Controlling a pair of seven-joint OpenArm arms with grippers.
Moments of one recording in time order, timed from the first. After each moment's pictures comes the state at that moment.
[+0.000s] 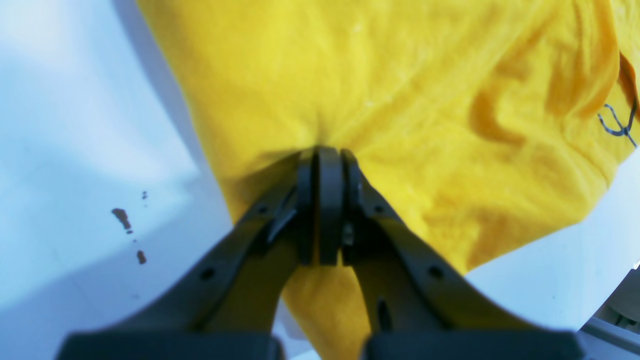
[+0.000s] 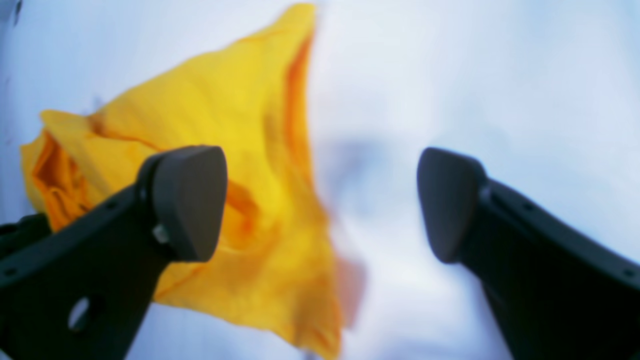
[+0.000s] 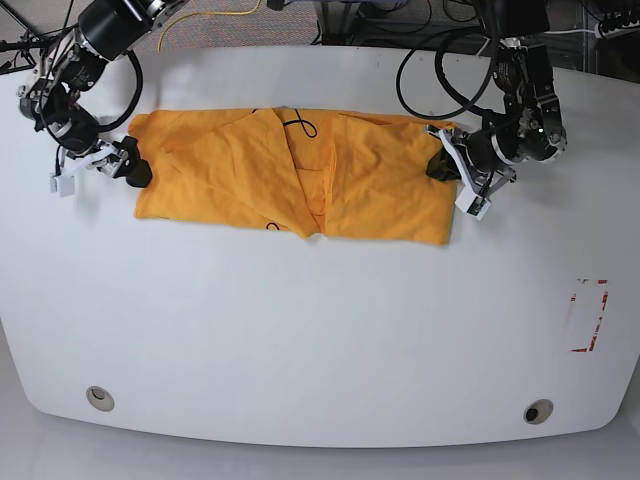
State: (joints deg) left arm 5.4 -5.6 -15.8 90.6 -23.5 -42.8 59.7; right arm 1.3 10.3 54.1 75.7 45.5 41.0 -76.3
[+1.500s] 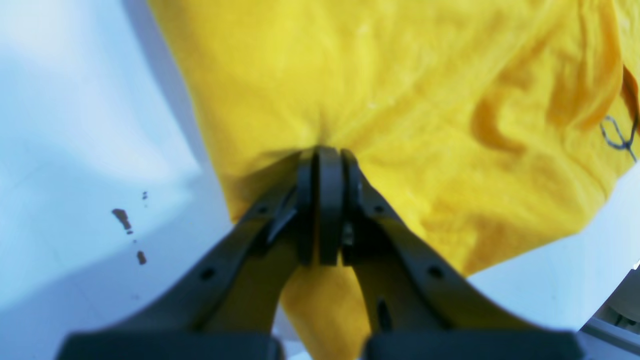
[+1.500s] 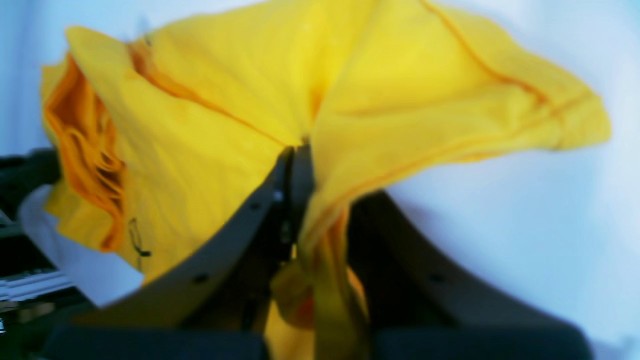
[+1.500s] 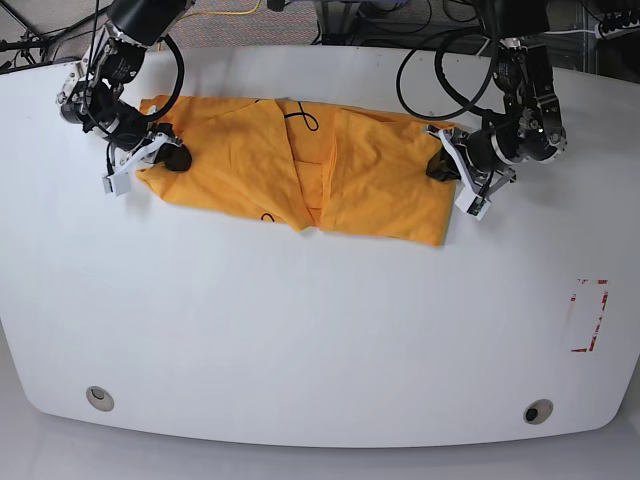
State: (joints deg) left arm 5.4 -5.6 -15.8 90.5 -23.5 -42.8 59.6; right arm -3.8 5.0 42.9 80.9 44.1 41.0 -72.9
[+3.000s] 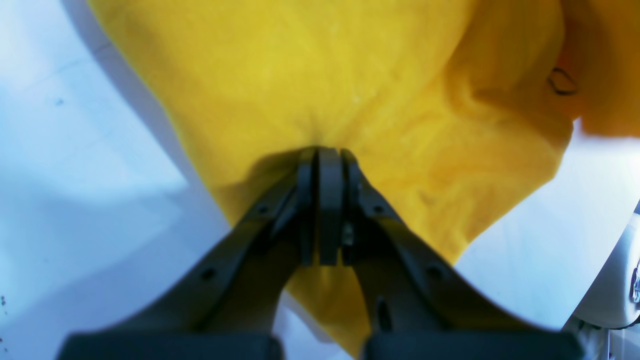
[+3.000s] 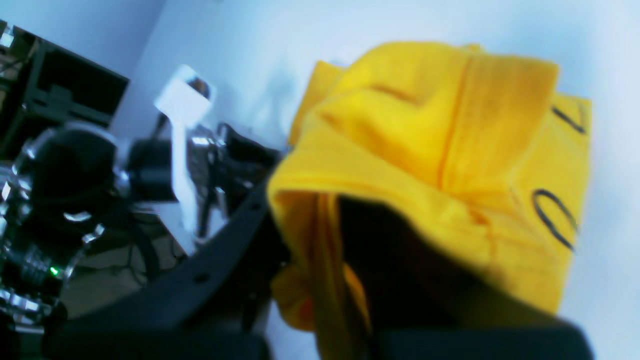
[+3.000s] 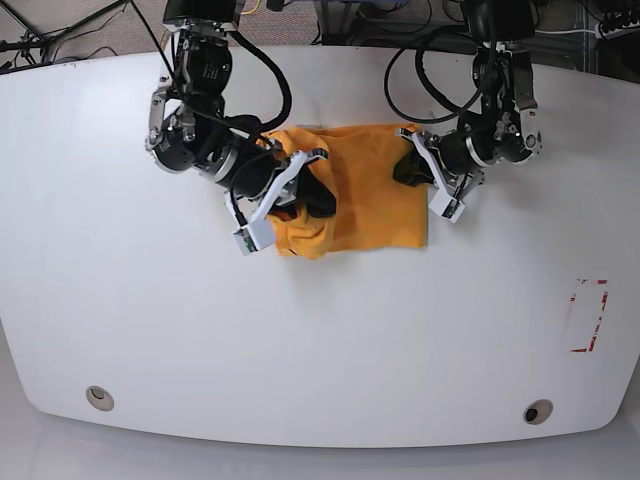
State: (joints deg) left arm 4.6 -3.8 -10.4 85.6 -25.9 -40.4 54.5; right arm -5.4 -3.6 4.0 112.5 42.0 22.0 -69.8
